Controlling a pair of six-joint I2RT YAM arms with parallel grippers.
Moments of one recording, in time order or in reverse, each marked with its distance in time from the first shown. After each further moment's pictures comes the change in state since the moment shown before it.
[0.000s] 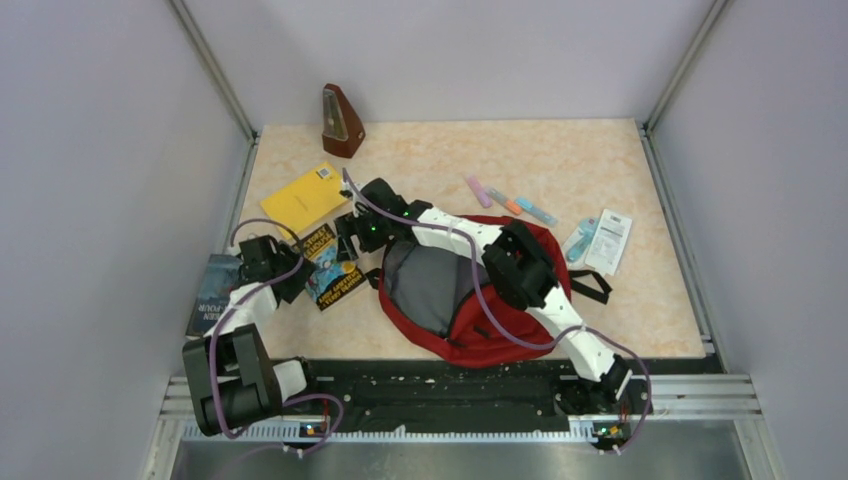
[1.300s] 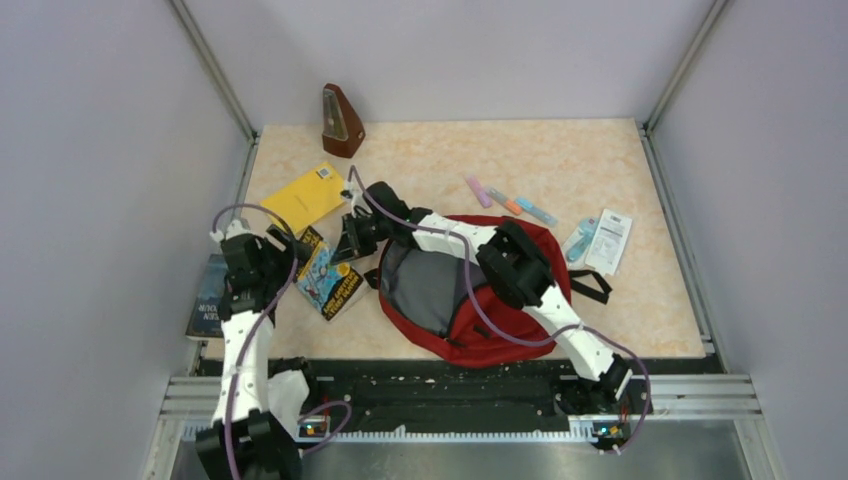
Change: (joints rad) left arm -0.002 -0.293 0.022 -0.127 0.035 0.069; right arm -0.019 0.099 0.015 0.216 -0.257 0.303
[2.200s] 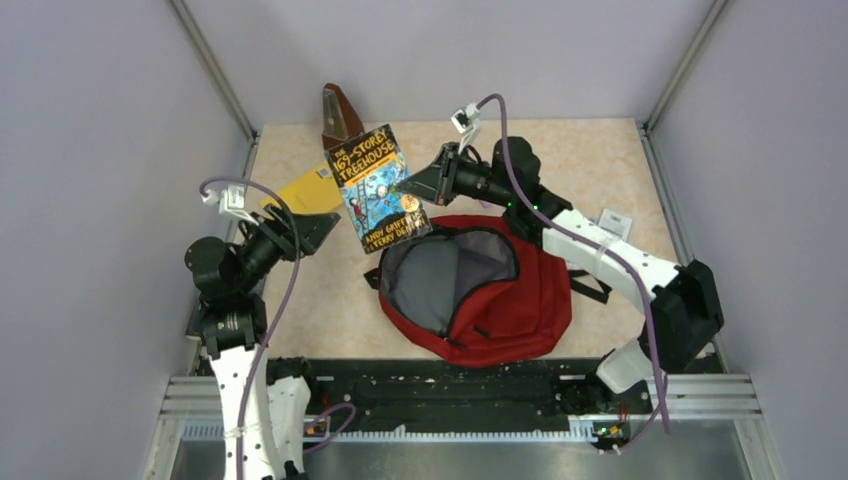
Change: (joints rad) left arm -0.010 -0.325 0.244 0.127 0.634 -0.171; right arm -0.191 -1.000 -0.745 0.310 0.135 -0.016
